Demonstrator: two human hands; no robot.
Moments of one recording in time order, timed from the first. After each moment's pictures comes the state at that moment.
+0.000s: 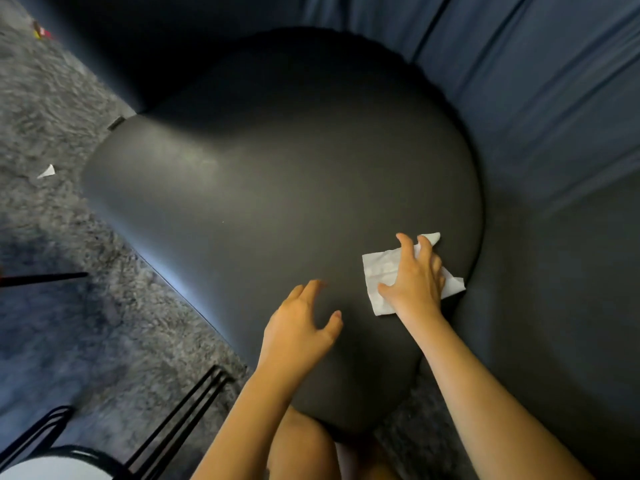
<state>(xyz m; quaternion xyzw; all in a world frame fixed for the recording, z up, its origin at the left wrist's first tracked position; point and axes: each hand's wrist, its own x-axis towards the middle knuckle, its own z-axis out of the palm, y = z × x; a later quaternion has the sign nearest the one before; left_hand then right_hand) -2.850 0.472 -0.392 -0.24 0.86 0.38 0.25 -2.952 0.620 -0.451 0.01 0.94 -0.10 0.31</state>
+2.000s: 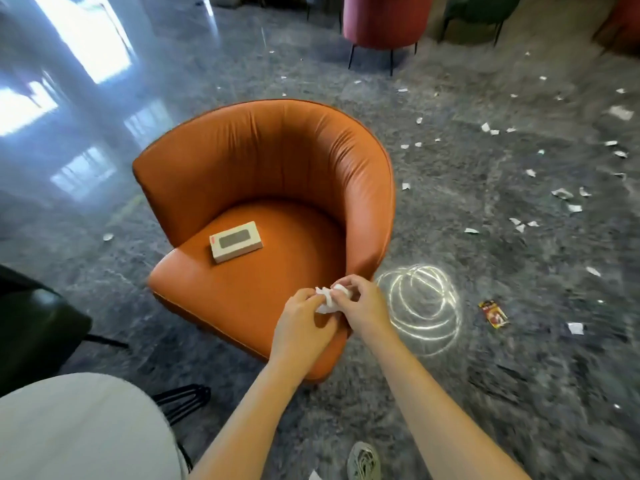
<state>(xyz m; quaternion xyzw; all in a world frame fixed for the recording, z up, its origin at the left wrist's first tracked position) -2.668 -0.159 -0.118 -0.68 0.62 0.28 -0.27 -2.780 -0.201 -0.120 -0.56 0.59 -0.34 0.47</state>
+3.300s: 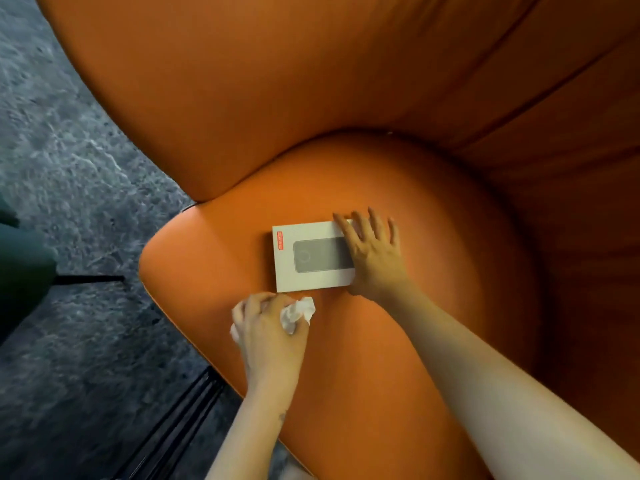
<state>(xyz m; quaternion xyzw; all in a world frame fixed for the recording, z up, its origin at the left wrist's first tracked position) -2.325 -0.410 -0.399 -0.92 0.26 0.25 -0.14 -2.415 -0.564 -0.453 -0.90 0.37 0.17 0.15</state>
